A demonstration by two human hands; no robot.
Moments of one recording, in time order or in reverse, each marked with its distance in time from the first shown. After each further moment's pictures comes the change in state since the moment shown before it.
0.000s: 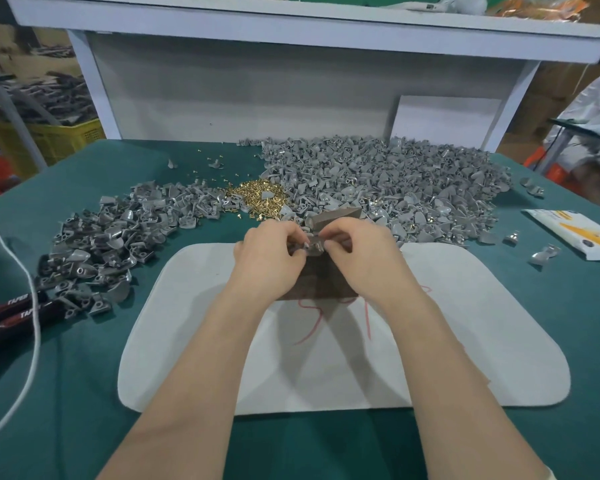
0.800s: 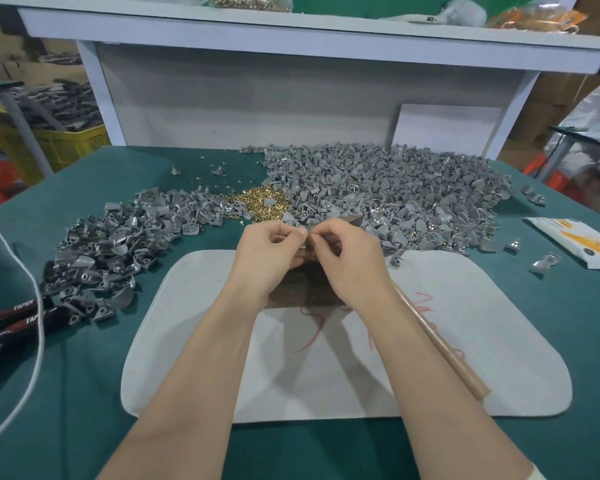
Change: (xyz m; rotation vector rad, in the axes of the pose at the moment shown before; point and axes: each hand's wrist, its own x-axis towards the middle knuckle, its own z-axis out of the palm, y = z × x) left_hand 0.001 0.004 -0.004 -0.803 0.040 -0.211; right_hand 0.001 -0.007 0.017 0.172 0.141 -0.079
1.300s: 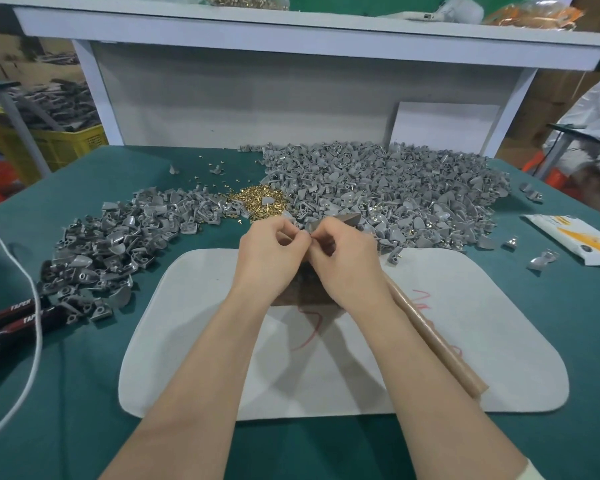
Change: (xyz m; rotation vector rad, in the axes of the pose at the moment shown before) left_hand 0.002 -0.005 0.004 0.345 0.099 0.129; right_hand -0.003 -0.003 0.003 -0.031 0.027 -0.018
